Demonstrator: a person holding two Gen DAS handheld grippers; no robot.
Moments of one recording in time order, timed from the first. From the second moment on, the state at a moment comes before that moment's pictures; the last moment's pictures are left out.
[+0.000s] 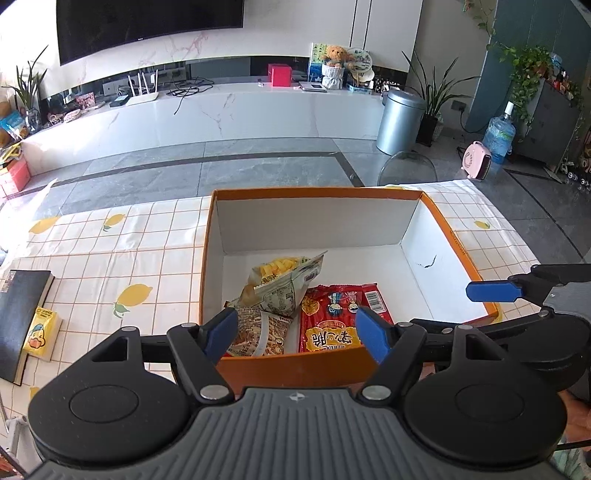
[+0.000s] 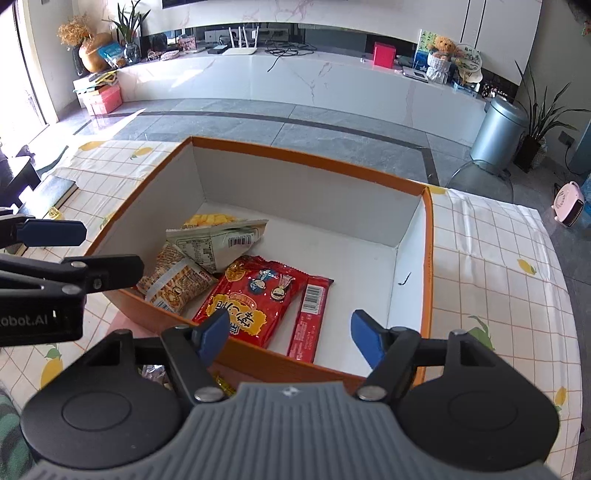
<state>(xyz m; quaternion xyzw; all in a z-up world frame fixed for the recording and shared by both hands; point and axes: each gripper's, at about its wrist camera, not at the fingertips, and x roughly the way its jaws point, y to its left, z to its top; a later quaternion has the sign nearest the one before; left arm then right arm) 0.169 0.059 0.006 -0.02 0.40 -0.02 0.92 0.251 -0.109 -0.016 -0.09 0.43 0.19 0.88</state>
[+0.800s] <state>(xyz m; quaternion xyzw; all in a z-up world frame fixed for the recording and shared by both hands) 0.063 0.050 -0.013 -0.05 0.41 -0.04 0.91 0.101 -0.150 -0.025 -0.02 0.38 0.18 0.91</state>
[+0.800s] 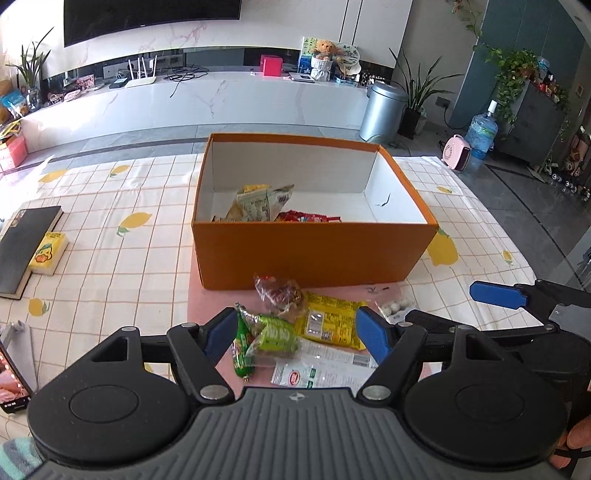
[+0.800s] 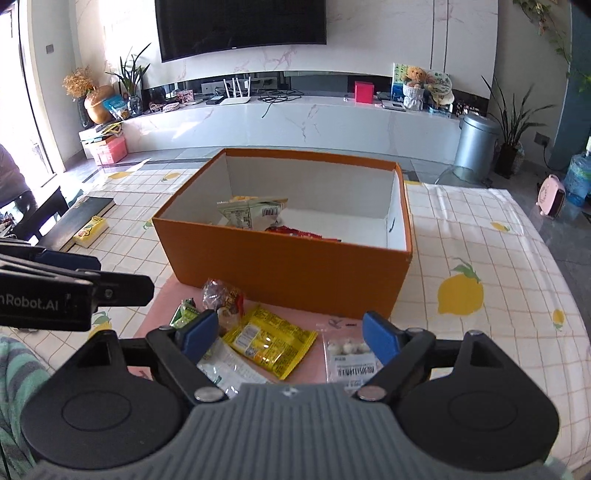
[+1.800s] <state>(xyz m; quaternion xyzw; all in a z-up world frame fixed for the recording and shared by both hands) 0.075 0.047 -0.096 -0.05 0.41 -0.05 0.91 0.126 -0.165 -0.119 -0.01 0.43 0.11 0.90</state>
